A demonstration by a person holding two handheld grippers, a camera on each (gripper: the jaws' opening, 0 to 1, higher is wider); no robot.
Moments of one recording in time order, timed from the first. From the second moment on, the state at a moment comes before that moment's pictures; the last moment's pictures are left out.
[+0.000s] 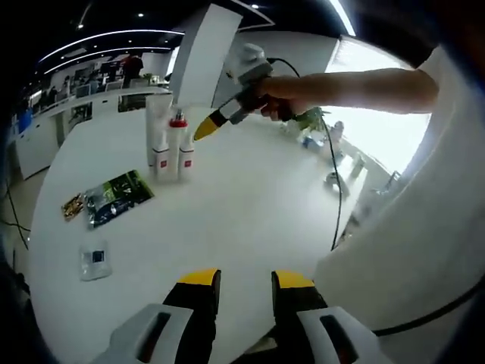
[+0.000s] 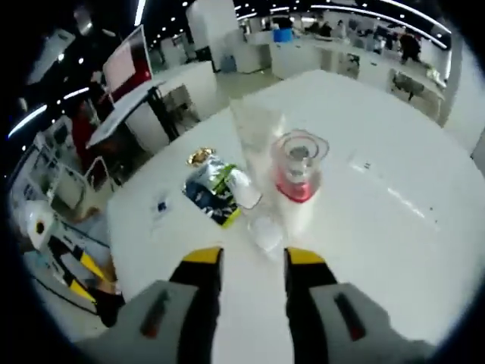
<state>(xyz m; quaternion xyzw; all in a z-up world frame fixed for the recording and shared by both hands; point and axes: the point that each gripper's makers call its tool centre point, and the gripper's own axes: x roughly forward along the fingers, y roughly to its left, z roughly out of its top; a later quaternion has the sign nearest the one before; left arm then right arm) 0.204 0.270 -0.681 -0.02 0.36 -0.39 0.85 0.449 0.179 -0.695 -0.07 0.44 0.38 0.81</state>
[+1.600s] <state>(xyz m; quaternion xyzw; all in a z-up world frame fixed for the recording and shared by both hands) 0.218 0.342 -0.678 0.00 0.38 -0.39 0.84 0.470 0.193 -0.762 0.00 0.41 0.18 0.89</state>
